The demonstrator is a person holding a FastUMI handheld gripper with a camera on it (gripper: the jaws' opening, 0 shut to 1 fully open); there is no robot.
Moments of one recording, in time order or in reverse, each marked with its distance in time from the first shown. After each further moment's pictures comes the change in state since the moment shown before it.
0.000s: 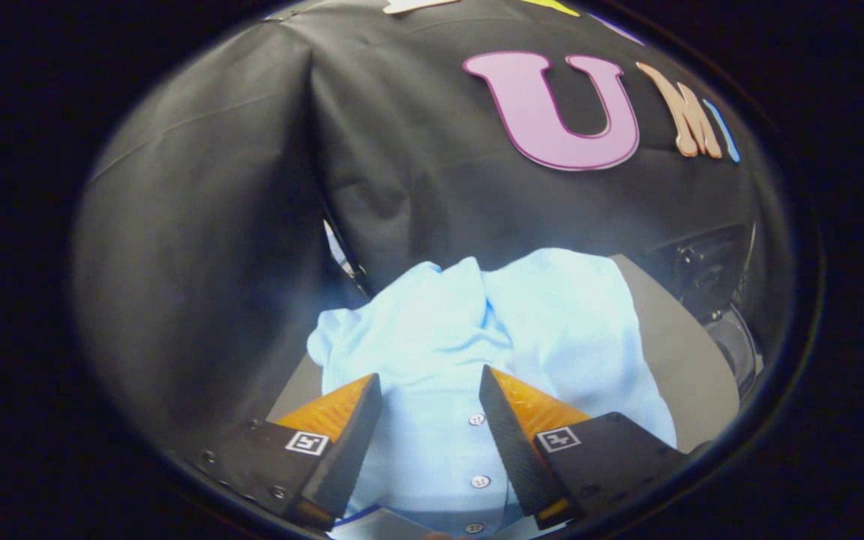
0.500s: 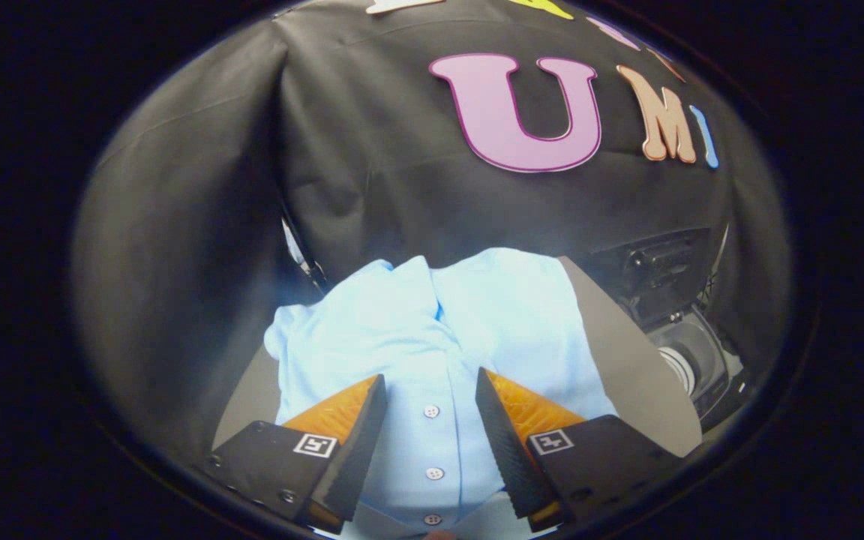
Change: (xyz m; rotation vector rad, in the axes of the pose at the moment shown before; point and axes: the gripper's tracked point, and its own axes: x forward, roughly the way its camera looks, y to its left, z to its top) arm -0.008 -0.046 0.008 -0.077 0.001 -0.150
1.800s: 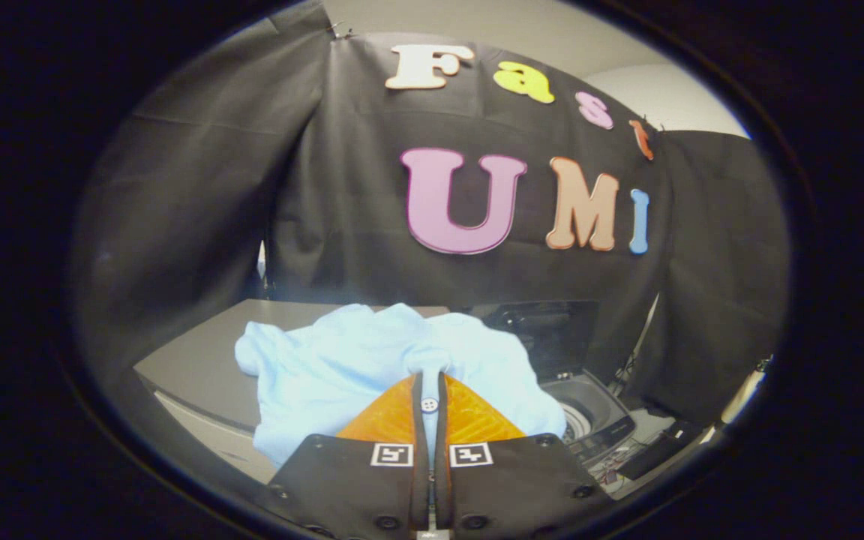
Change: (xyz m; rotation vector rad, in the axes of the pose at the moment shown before) arm -0.098 -0.094 0.012 -0.173 -0.408 -0.216
